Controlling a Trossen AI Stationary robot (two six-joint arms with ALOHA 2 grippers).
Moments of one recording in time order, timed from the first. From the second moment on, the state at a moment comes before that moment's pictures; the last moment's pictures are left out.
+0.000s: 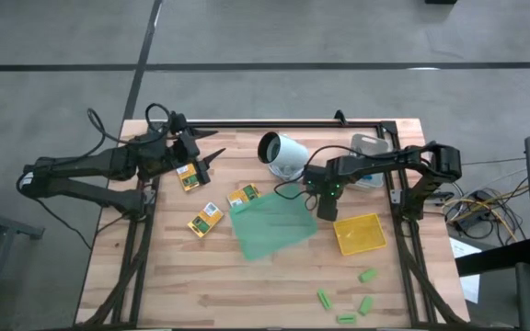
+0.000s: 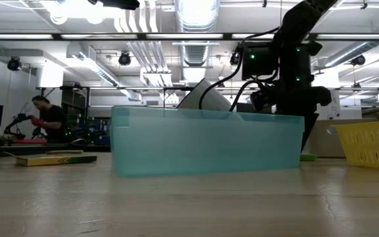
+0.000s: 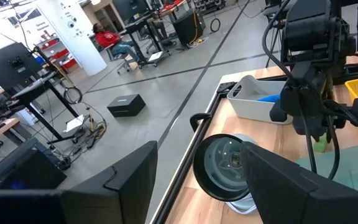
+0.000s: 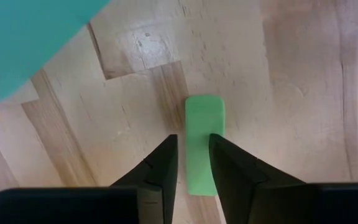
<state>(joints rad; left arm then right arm) 0.06 0.87 0.96 -0.25 -0.48 0.31 -0.19 1.66 0.92 -0.76 -0.08 0.09</state>
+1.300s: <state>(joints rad) 0.06 0.87 0.96 -0.25 -0.48 0.31 -0.19 1.56 0.86 -0.65 -0.12 -0.21</state>
